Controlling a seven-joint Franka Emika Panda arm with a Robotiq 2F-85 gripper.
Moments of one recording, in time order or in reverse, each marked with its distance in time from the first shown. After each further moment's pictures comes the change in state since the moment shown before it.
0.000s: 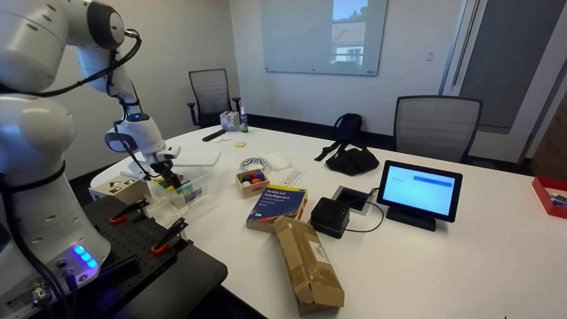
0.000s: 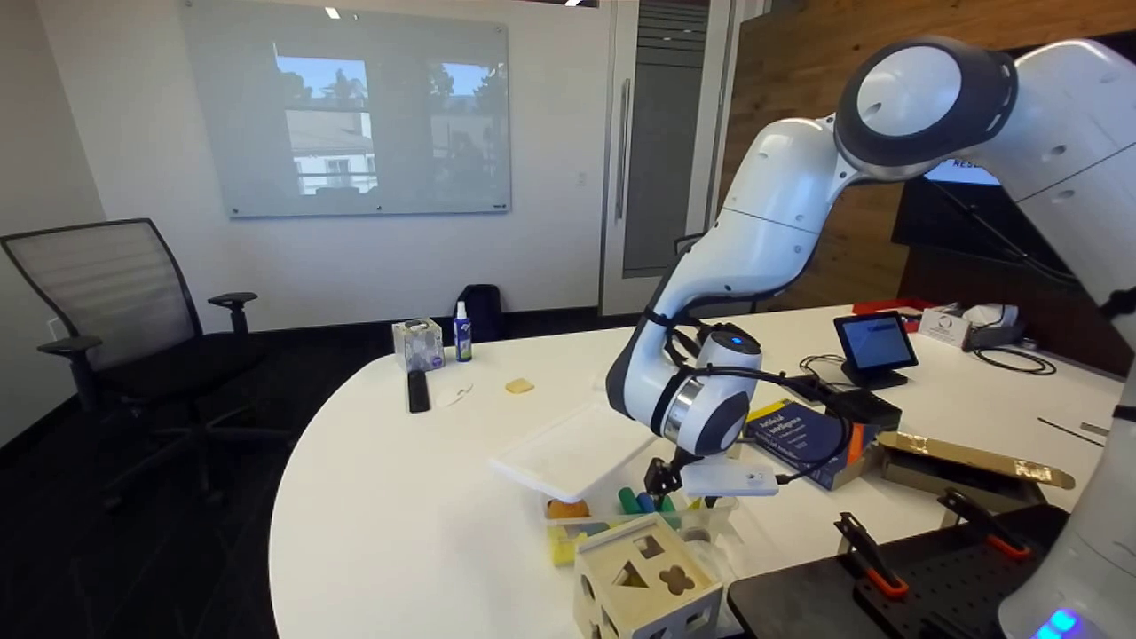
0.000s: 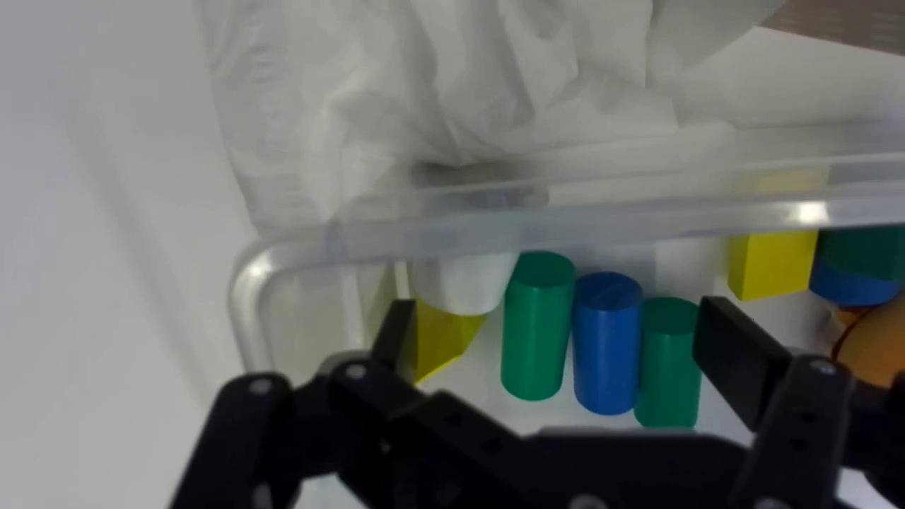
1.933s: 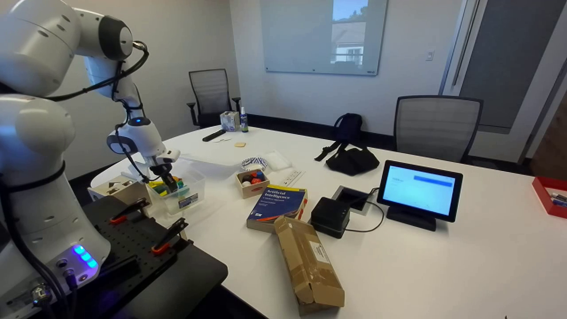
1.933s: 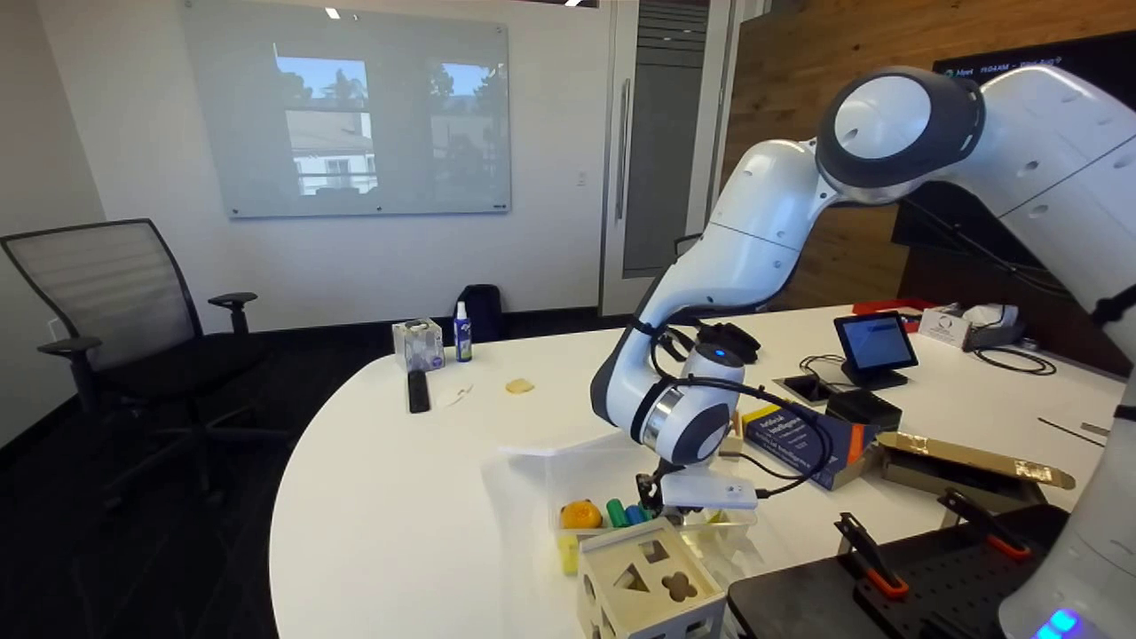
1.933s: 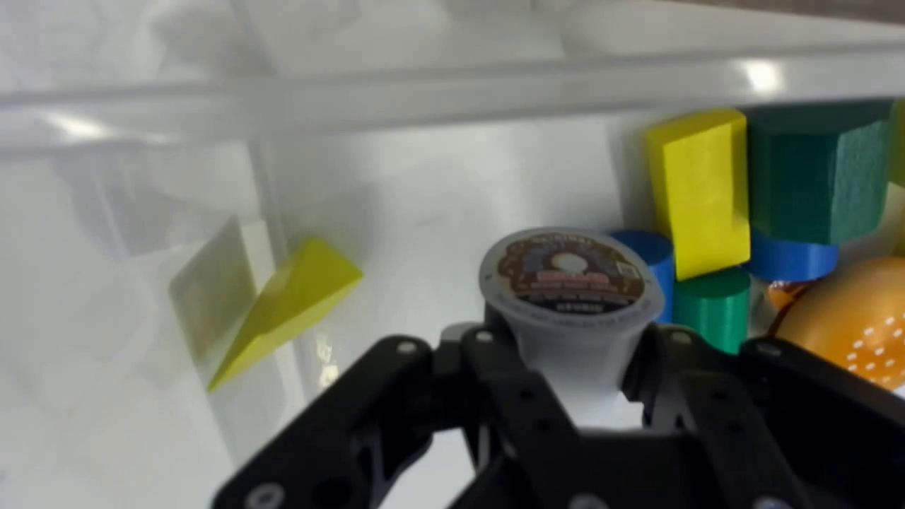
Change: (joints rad) arm -0.040 0.085 0.061 0.101 0.023 0.025 0.000
